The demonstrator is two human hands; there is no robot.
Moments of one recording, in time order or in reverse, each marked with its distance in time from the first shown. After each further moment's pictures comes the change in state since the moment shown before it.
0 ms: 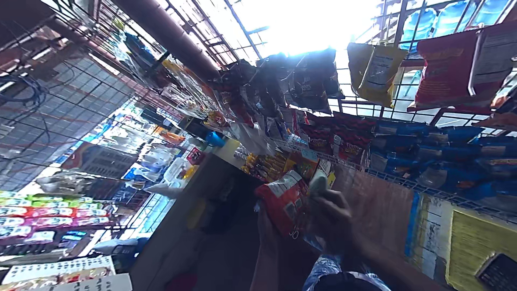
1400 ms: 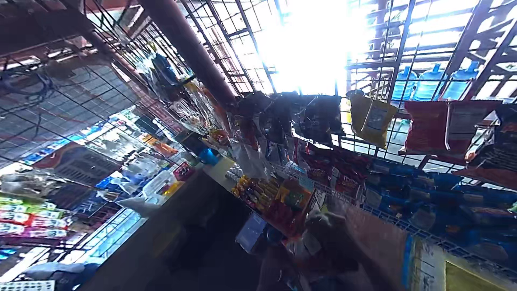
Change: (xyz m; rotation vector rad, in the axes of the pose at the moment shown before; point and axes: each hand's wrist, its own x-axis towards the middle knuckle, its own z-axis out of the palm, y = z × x) left_hand 0.004 -0.087 -0.056 0.436 -0.327 -0.023; right_hand 0.047 0.026 -0.033 0.163 -0.348 0.424
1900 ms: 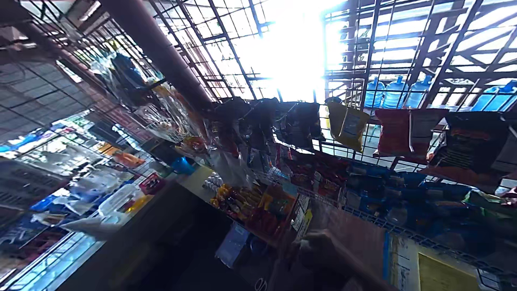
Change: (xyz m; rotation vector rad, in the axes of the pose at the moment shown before) left_hand -0.018 0.075 0.060 0.035 -0.382 0.222; right_hand -0.018 -0.003 -0.012 -0.254 -0.297 -0.181
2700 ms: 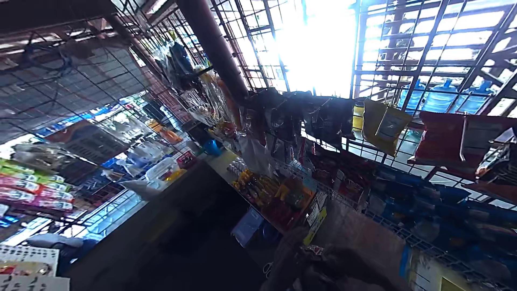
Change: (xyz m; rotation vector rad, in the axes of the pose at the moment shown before) left_hand -0.003 -0.042 -0.027 0.537 0.178 0.406; right_hand -0.021 0.011 -0.020 -0.040 -0.471 0.285
